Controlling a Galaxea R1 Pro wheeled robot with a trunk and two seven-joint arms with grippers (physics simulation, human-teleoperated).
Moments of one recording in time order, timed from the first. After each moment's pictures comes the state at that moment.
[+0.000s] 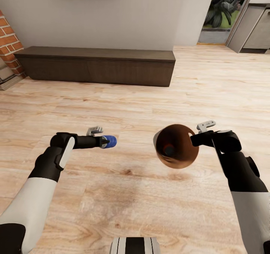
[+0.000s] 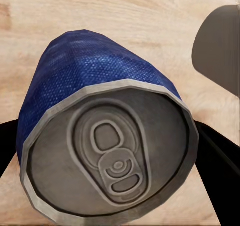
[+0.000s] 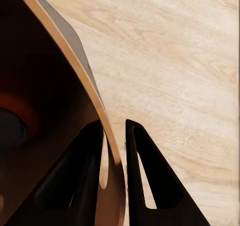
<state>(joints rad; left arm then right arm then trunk) -0.91 0.12 -0.04 -1.11 0.17 1.01 -0.51 -0.82 -0.22 0.03 -1.44 0.38 1.05 0.50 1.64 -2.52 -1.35</state>
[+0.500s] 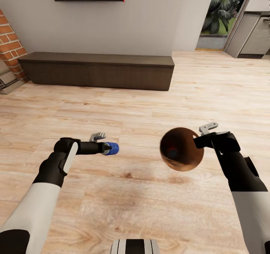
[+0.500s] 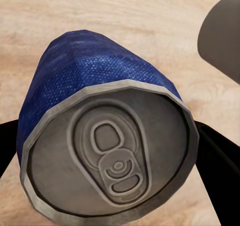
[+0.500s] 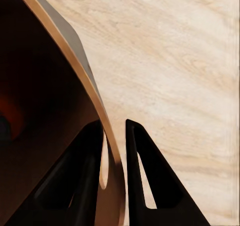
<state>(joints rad) -0.87 0.07 0.00 -1.10 0.14 1.05 -0.52 -0.82 -0.23 0.03 -1.41 0.48 1.05 0.50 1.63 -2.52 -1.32</state>
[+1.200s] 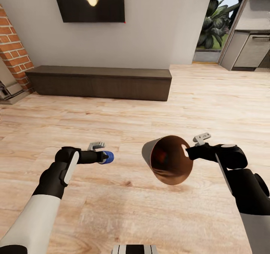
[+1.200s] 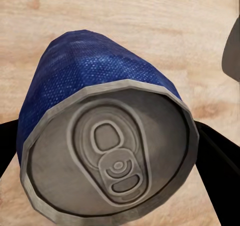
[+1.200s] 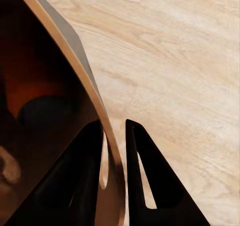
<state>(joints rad) -0.77 0.06 0.00 -1.15 0.10 1.05 -0.39 -0.66 -0.25 0.03 -1.57 0.23 1.05 0.59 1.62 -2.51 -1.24</state>
